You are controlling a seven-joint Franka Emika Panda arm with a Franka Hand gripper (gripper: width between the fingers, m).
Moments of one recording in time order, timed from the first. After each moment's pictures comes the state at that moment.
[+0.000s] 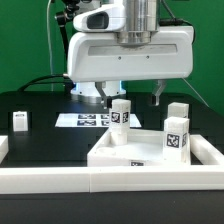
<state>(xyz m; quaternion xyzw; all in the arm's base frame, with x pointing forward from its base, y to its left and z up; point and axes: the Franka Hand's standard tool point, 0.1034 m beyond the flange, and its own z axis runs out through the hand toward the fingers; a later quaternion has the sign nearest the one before) 0.571 0.013 0.101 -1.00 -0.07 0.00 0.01</state>
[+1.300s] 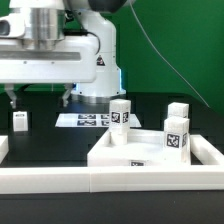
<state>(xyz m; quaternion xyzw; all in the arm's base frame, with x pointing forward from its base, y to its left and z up) 0.485 -0.159 0.076 -1.00 -0.07 0.01 -0.01</state>
